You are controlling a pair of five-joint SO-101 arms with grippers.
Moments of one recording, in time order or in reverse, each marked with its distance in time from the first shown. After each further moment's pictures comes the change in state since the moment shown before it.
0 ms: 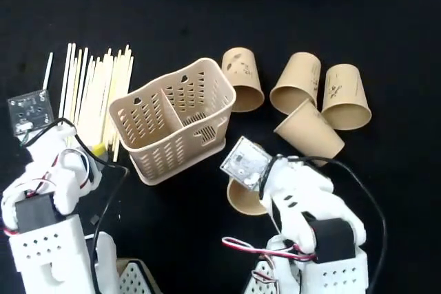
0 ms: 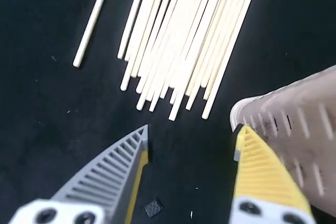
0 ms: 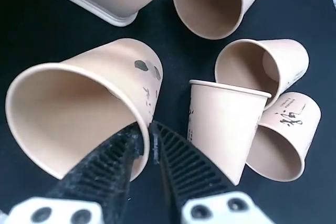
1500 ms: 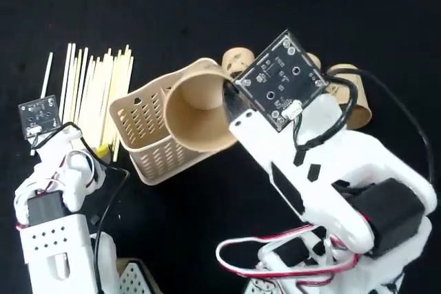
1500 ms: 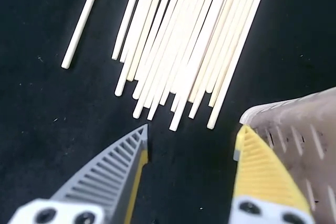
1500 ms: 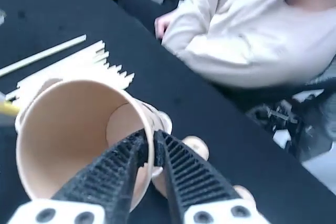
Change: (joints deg) left arm -0.2 0.0 11.4 -12.0 0.0; right arm -19.1 46.9 -79.8 8.9 -26.7
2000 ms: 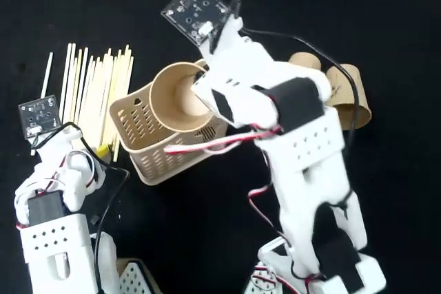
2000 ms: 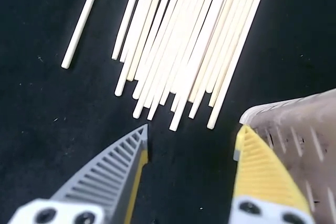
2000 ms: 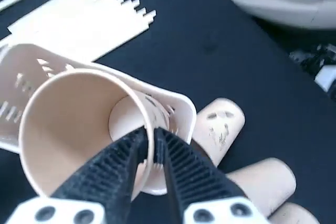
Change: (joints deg) left arm 0.0 0.0 0.0 0.0 0.0; right arm -0.1 22.4 0.1 -2.0 0.0
